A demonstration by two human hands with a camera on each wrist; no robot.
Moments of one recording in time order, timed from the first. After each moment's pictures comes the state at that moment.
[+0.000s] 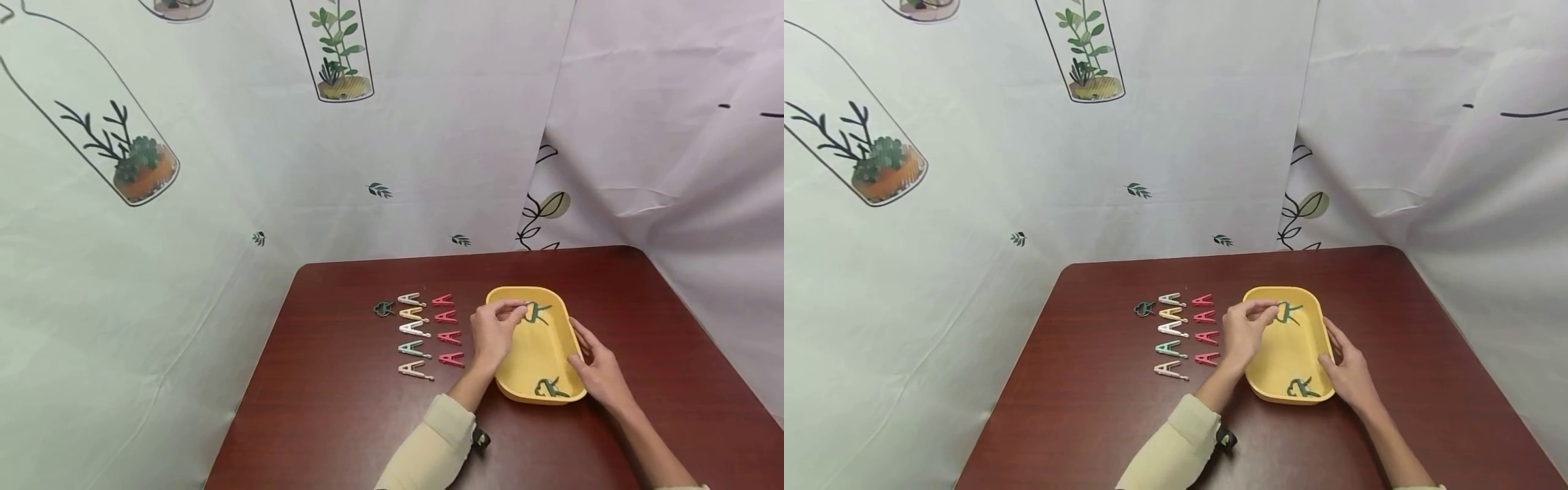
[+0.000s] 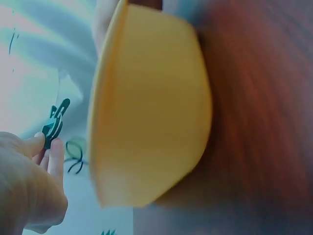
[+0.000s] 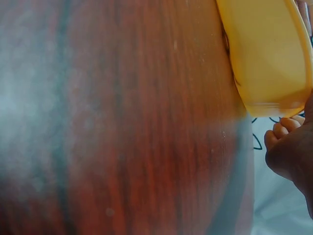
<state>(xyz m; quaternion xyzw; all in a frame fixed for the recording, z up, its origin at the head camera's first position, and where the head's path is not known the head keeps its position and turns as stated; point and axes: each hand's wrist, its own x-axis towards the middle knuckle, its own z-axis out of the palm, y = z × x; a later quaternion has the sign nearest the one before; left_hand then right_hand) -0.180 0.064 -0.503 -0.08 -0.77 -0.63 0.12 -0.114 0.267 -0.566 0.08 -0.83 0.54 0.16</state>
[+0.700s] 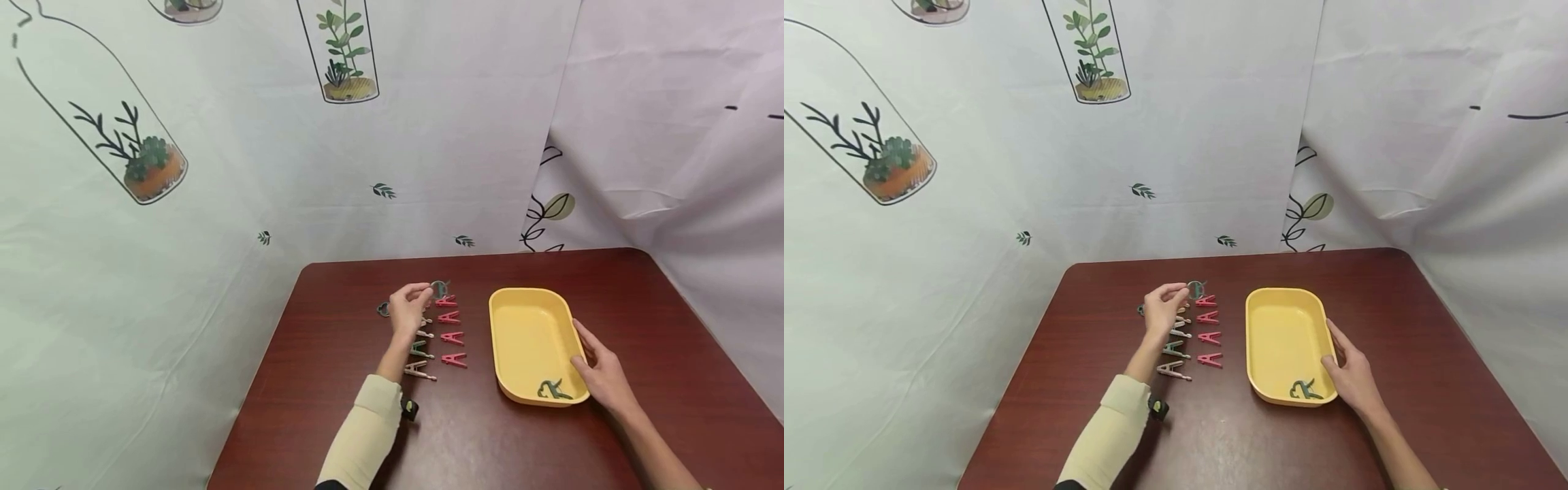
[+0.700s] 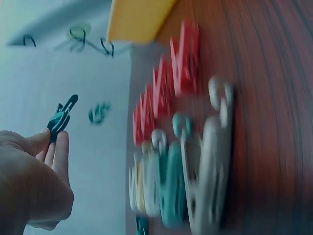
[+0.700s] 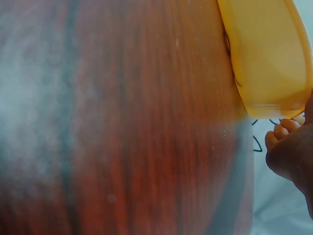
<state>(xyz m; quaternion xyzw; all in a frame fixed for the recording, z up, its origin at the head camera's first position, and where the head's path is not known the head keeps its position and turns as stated) -0.237 -0.089 -0.504 0.03 -0.75 -0.65 0.14 -0.111 0.267 -0.566 0.08 -0.83 0.53 0.15</state>
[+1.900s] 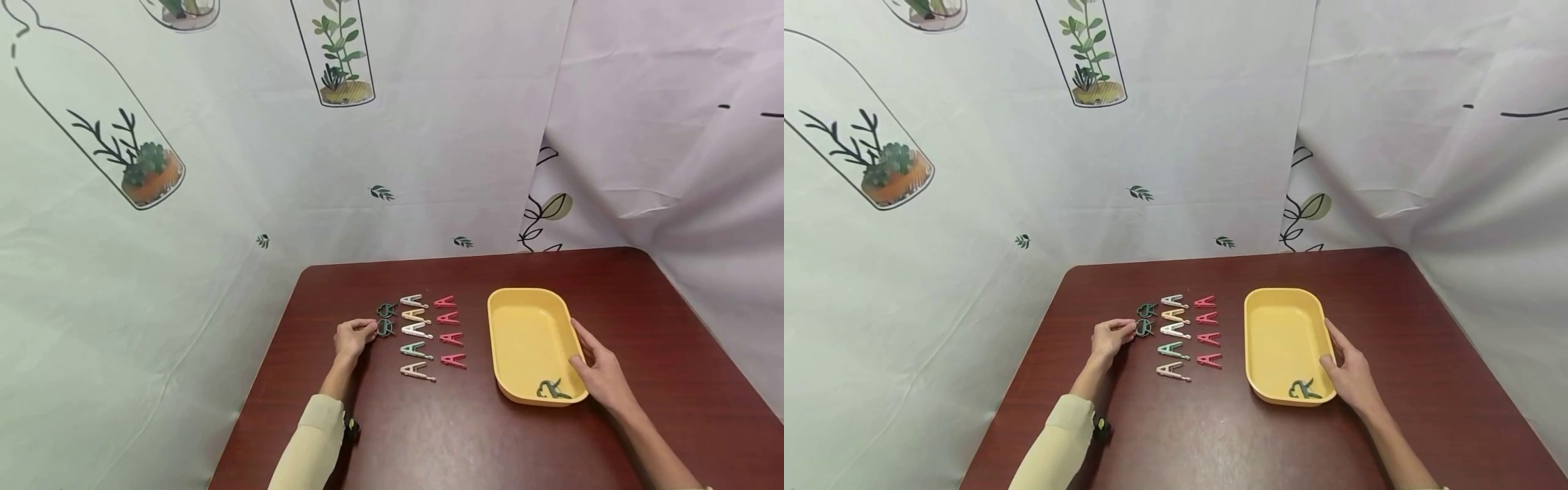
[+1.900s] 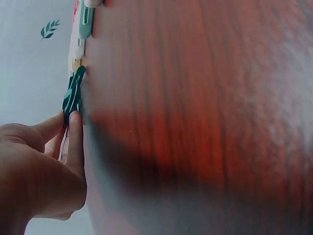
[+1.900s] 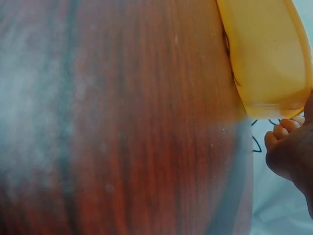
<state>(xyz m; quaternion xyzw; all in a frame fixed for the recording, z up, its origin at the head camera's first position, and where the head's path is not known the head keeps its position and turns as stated) -0.220 -0.218 -0.550 0.13 -0.77 -0.62 0.06 -0.113 0.269 -0.568 0.08 -0.84 0.52 0.15</state>
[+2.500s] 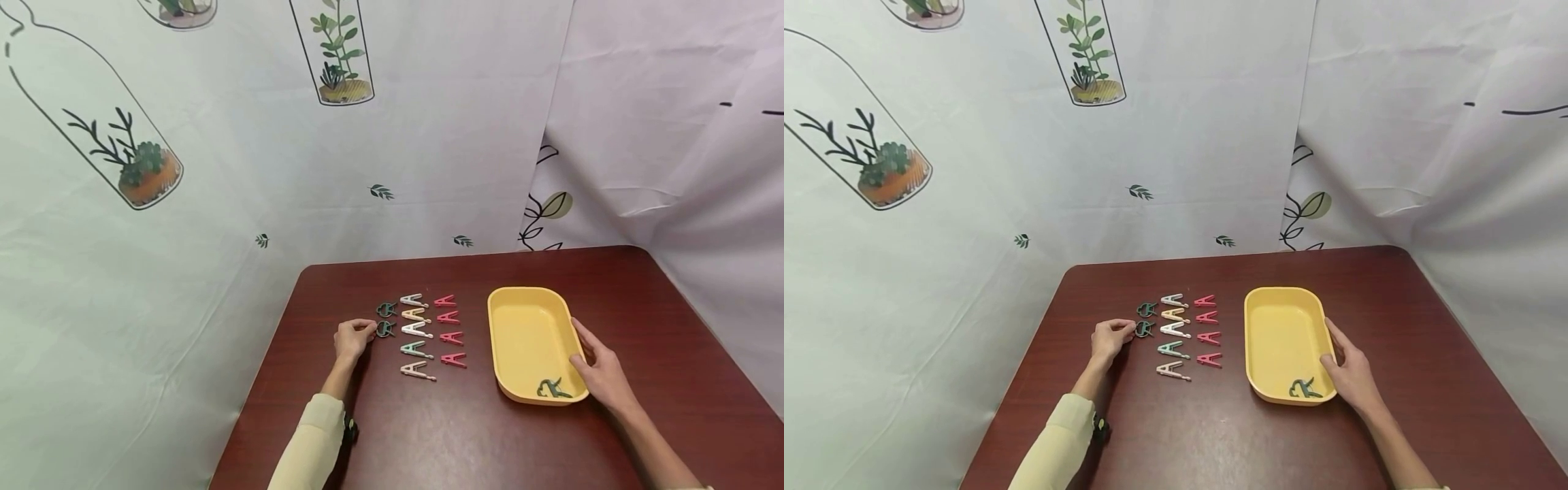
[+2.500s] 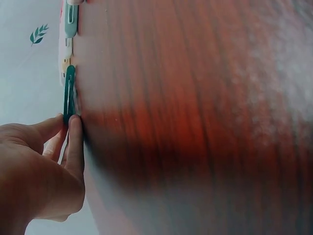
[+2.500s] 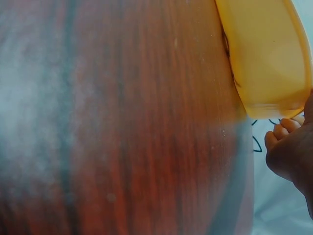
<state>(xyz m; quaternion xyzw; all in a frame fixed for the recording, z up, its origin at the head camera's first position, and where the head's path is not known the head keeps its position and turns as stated) -0.220 -0.220 -0.553 0.12 -0.84 -0.52 0.07 -0.113 0.268 -0.568 0.07 -0.84 0.52 0.15</state>
